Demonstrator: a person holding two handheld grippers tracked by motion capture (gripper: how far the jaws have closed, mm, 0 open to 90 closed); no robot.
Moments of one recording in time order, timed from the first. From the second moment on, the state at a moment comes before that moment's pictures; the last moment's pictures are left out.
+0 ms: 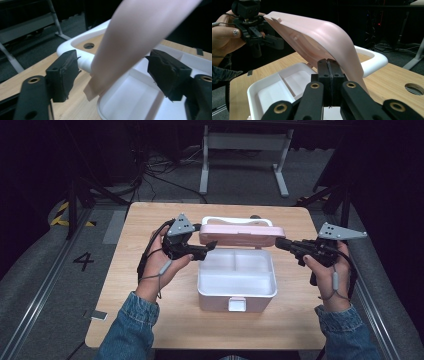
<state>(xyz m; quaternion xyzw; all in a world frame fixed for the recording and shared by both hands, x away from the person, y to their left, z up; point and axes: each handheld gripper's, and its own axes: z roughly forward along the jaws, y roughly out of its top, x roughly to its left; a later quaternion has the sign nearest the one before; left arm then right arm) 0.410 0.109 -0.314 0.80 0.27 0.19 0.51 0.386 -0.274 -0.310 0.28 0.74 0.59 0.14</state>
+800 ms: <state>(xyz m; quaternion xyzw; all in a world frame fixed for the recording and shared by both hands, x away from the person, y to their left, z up) 0.414 0.106 -0.305 0.78 0.28 0.20 0.53 0.385 -0.277 -0.309 0.28 0.74 0.60 0.14</state>
